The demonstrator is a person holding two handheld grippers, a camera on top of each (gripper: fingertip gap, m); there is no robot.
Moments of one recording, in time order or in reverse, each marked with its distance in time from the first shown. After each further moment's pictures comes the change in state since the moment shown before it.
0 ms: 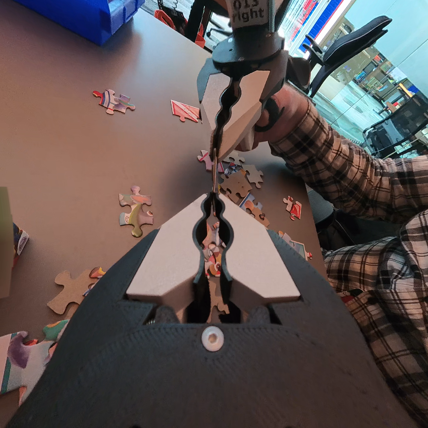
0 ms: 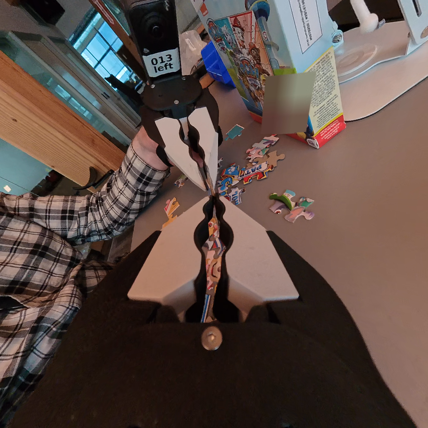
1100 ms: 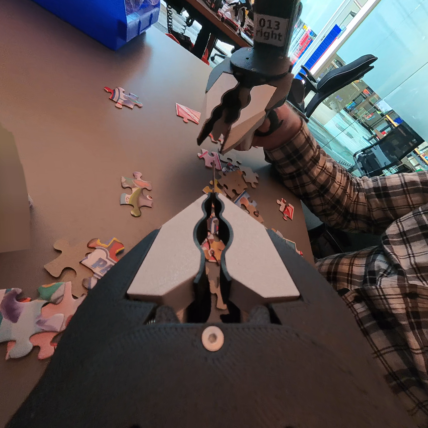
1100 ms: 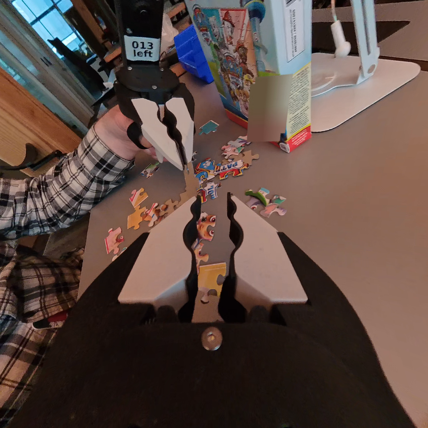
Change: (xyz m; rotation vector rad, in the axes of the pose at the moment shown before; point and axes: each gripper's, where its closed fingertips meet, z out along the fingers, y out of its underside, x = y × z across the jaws) left arm 0.002 0.011 -0.020 0.075 -0.005 -0.059; right arm 0.010 0.006 -0.004 -0.022 0.165 -0.175
